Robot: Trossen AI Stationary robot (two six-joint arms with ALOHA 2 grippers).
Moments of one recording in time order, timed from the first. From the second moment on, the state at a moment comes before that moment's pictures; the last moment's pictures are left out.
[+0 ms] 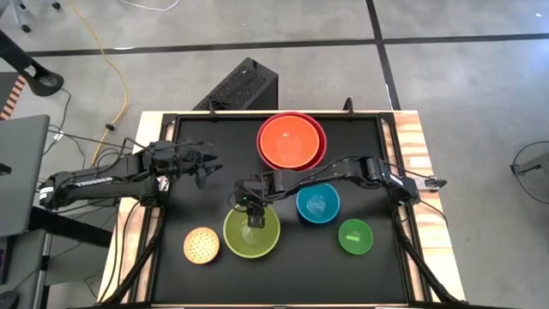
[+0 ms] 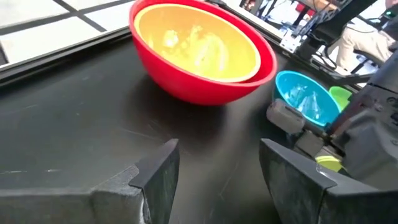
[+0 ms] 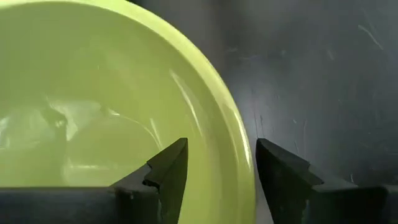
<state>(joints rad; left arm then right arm) 0.29 0.54 0.44 -0.23 -0.07 -0.41 0.09 2.25 1.95 -0.68 0.01 0.10</state>
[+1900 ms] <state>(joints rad) 0.29 0.54 0.44 -0.24 -0.14 -0.47 -0.60 1.82 1.56 -0.79 -0.14 0.24</state>
